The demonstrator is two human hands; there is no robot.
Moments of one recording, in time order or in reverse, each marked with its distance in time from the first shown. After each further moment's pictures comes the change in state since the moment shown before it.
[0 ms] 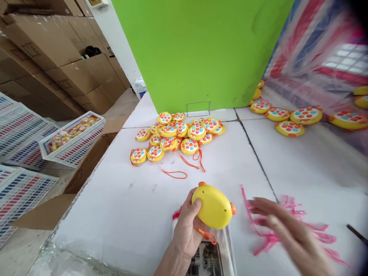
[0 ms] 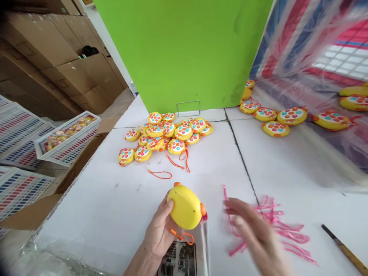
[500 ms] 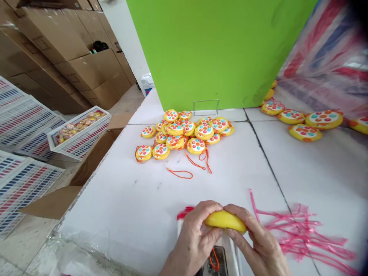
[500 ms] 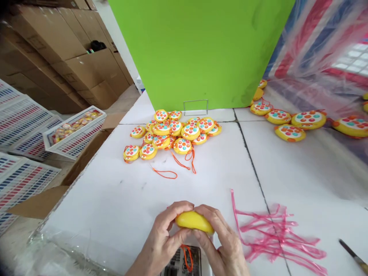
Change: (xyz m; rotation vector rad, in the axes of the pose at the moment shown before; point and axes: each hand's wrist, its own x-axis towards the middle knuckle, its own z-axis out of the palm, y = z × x) left_hand -0.022 0.027 0.004 1.104 -0.107 0.305; right_hand 0.001 -0.037 0.059 0.010 -0.163 -0.312
